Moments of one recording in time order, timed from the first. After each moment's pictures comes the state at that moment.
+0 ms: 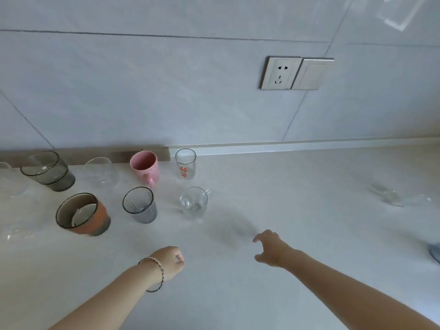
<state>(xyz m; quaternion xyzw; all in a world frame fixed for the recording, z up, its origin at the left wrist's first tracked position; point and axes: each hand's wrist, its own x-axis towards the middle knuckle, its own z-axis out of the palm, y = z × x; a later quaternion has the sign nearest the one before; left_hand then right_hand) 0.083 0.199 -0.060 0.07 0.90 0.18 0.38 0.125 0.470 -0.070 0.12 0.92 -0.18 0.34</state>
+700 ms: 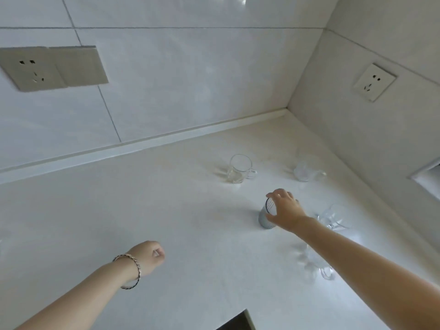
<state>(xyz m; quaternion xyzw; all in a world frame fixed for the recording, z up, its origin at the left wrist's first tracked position) 0.165 0.595 -0.051 0.18 0.88 0.16 0.40 0.286 0.917 0.000 0.29 0.94 -0.11 0.16</state>
